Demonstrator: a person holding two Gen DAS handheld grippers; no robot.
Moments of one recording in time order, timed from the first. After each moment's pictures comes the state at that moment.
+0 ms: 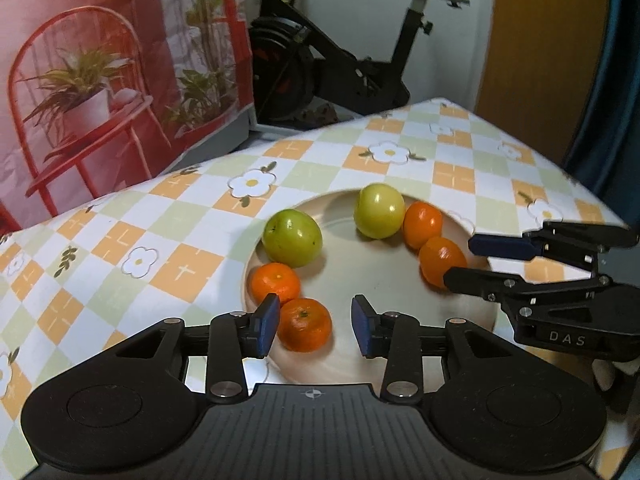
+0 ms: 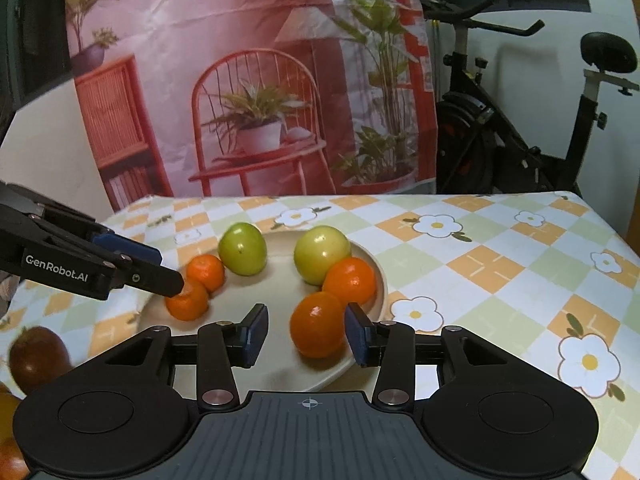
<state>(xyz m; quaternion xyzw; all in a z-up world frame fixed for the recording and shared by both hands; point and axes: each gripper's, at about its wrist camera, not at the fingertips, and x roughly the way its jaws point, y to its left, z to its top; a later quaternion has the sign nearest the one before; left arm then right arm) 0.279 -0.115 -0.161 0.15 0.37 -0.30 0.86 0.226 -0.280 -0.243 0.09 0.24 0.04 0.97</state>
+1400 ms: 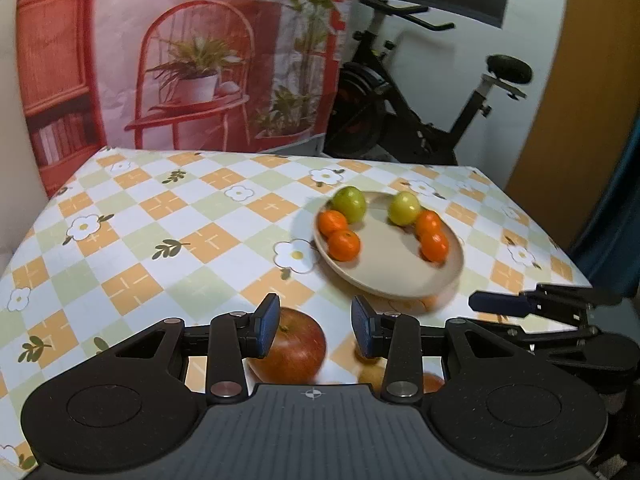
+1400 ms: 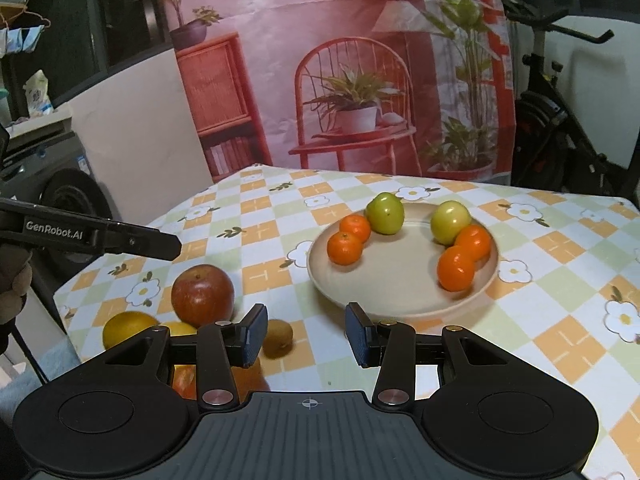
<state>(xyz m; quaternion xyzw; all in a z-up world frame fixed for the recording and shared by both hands) 0.156 -0.018 -0.126 0.02 0.34 -0.21 0.91 0.138 -0.210 -0.205 0.07 0.27 0.15 0.95</state>
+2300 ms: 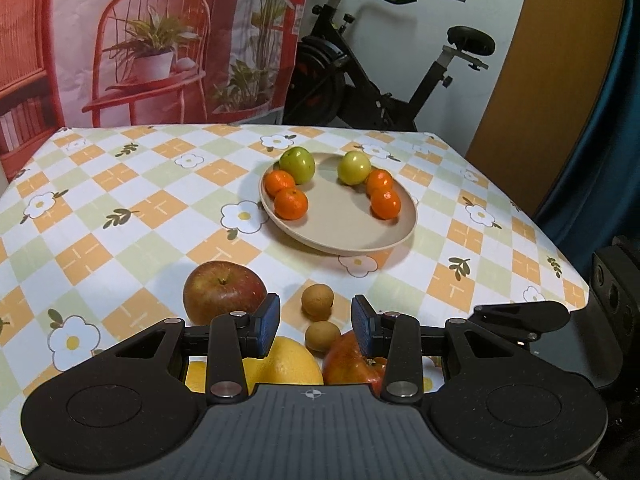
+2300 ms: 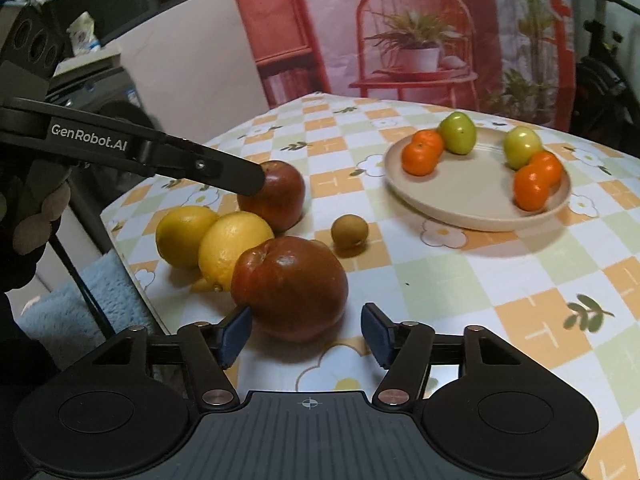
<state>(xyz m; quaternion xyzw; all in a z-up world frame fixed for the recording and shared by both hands) 0.143 -0.032 -0.148 0.02 0.38 -0.27 0.89 0.120 -0.178 -0.241 0.03 0.34 0.24 0.91</state>
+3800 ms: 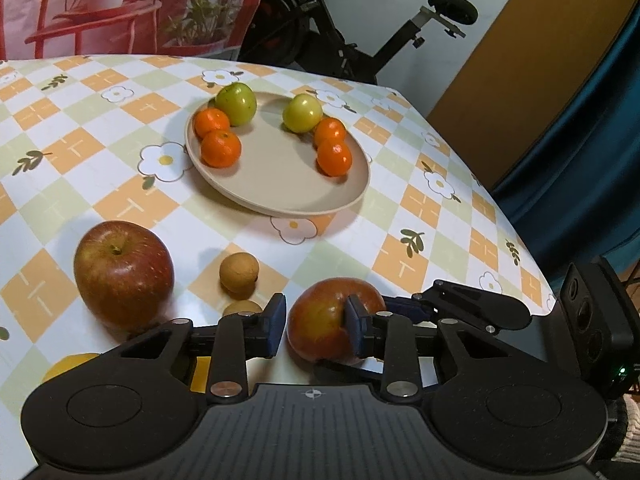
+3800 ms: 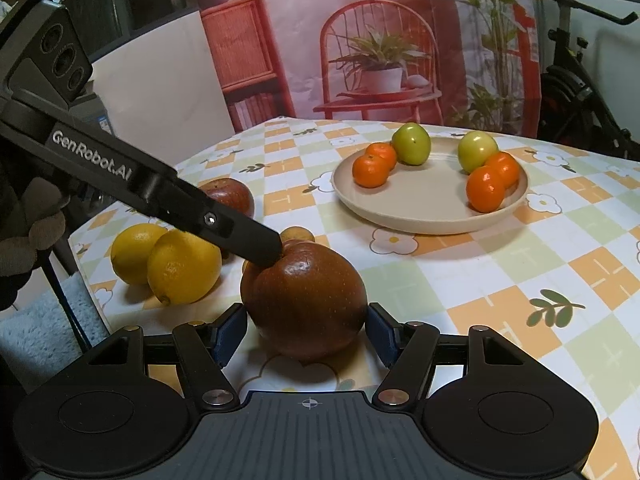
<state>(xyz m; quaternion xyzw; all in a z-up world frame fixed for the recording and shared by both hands) 0.169 -0.069 -0.179 -0.03 0.46 -0.34 0.82 0.120 -0.202 -0.257 0.05 0.31 0.19 0.93</state>
